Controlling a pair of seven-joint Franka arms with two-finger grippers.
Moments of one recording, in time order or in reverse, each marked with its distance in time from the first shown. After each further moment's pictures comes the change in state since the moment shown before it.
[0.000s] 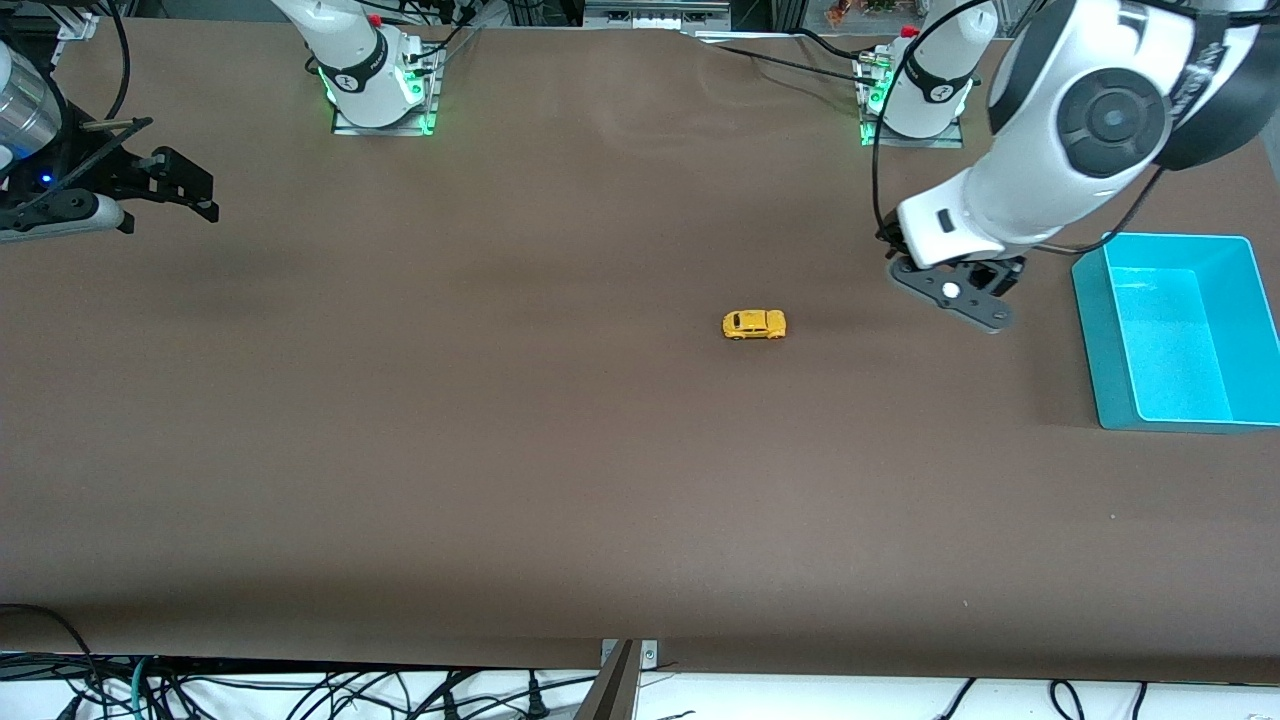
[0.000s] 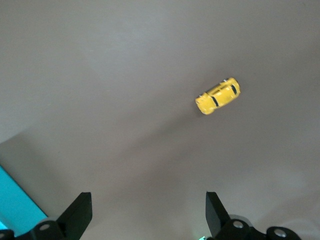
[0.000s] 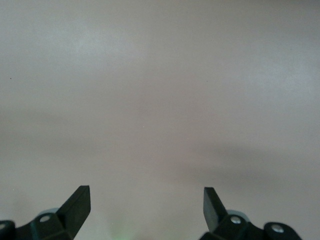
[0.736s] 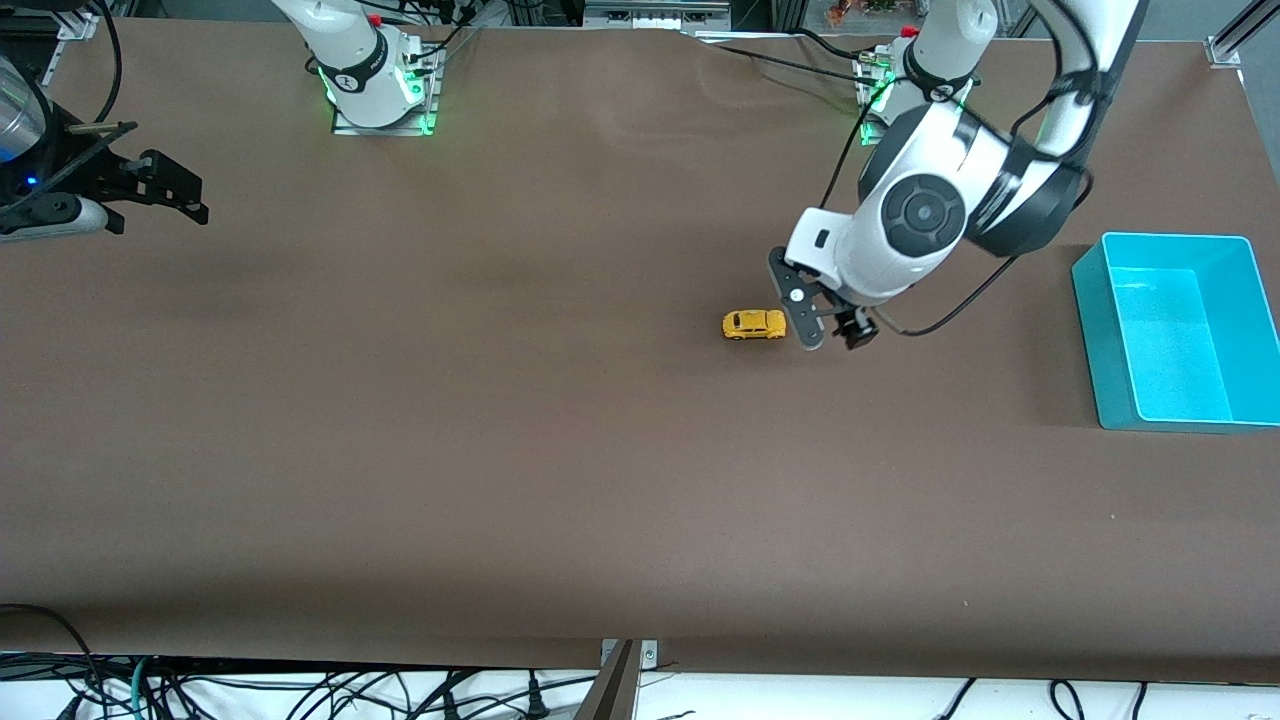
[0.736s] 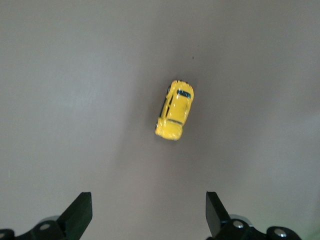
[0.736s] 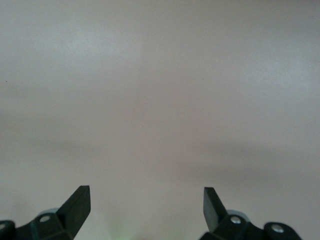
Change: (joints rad) left arm -0.009 0.179 -0.105 -0.122 0.006 0.329 0.601; right arm -0.002 0.008 -0.024 0.001 0.000 0.000 0.001
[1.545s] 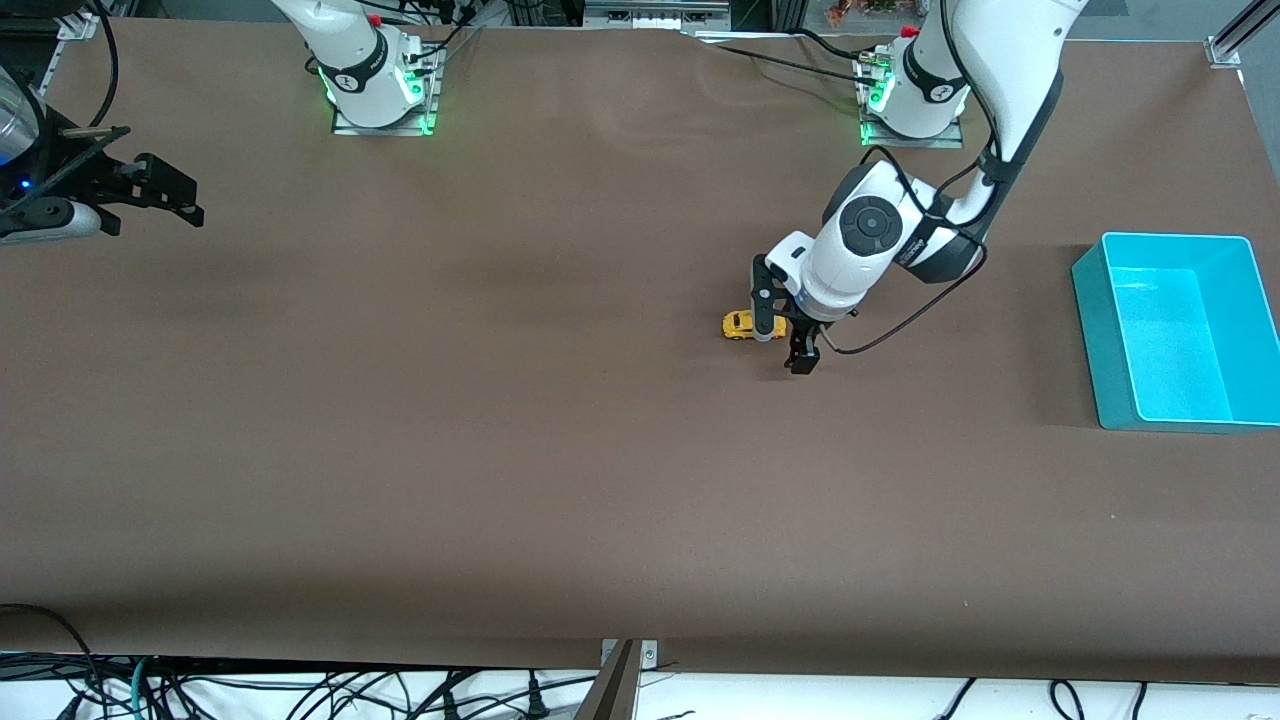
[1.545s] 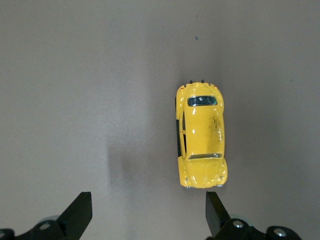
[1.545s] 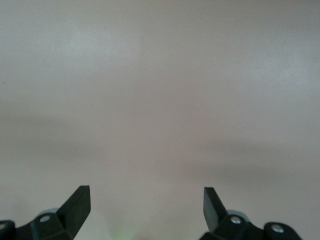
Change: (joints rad) left arm -0.001 0.105 -0.002 -0.340 0.120 0.669 0.215; right arm 0.000 0.004 -0.009 0.001 0.000 0.000 0.000
